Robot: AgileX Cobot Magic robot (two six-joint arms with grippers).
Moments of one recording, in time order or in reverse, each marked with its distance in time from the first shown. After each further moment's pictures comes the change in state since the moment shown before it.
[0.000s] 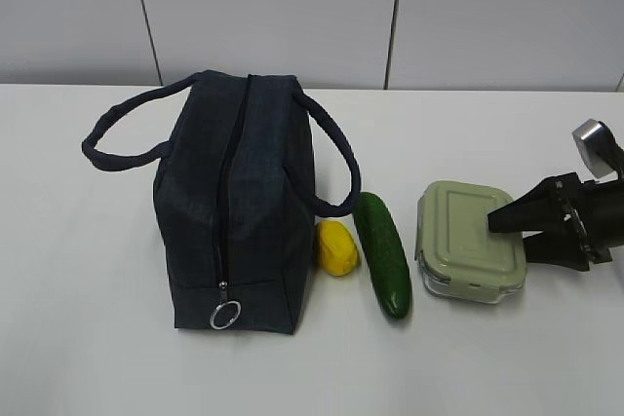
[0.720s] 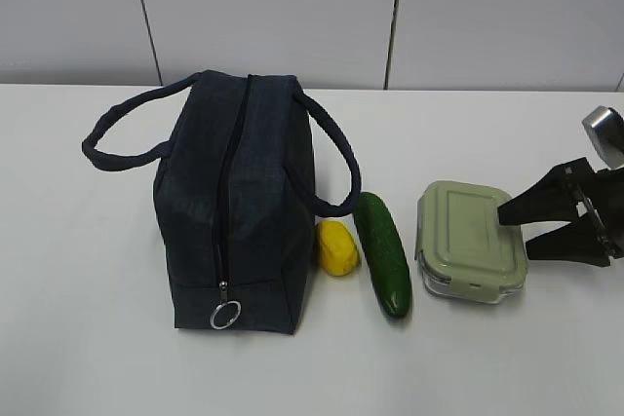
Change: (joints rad) left arm 0.000 0.000 0.000 0.000 0.000 0.002; right arm 0.000 -0.080 0.000 -0.100 -0.008 0.162
